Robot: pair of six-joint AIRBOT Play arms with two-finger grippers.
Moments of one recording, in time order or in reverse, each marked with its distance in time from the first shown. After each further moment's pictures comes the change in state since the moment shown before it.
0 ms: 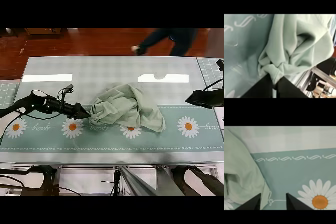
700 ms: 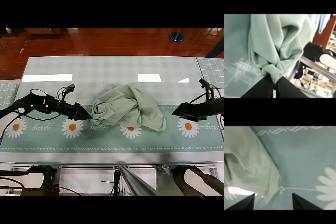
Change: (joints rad) left arm -0.009 0.034 0.000 -0.034 -0.136 0.006; right arm -0.026 -0.098 -0.206 0.147 -0.009 -0.068
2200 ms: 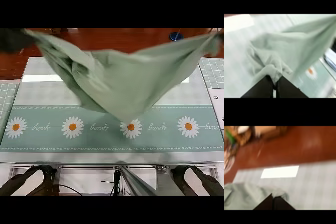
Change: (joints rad) left arm 0.289 0.488 0.733 0.002 -0.054 -0.185; right arm -0.100 0.227 0.563 0.565 -0.100 -0.098
